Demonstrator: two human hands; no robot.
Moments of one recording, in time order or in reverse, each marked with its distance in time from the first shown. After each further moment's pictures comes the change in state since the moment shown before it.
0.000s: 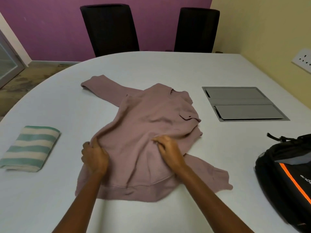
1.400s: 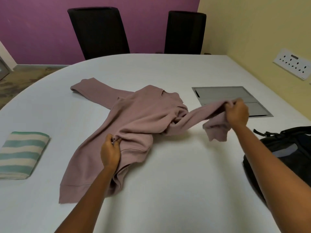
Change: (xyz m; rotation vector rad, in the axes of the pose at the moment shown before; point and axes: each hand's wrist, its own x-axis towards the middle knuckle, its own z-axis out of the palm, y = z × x) left_hand -0.020 0.050 0.019 -0.500 -0.095 0.155; right_hand 0.040 0.061 -0.209 -0.326 0.672 0.611
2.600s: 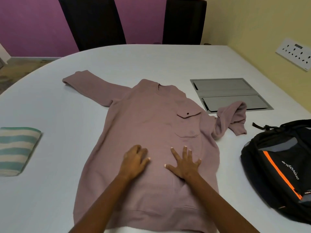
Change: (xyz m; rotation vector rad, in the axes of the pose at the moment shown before) left_hand -0.049 -0.019 0.058 0.489 -0.616 0.449; right_hand -0.172 0.071 0.093 -0.634 -1.004 -0.209
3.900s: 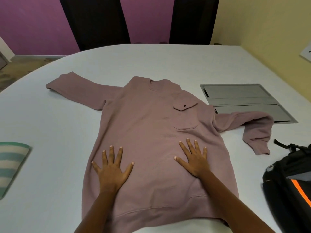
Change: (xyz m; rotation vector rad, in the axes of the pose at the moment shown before) left_hand 0.047 -0.078 0.006 0.251 0.113 -0.426; right_hand 0.111 0.023 -0.030 -0.031 0.248 -0.172
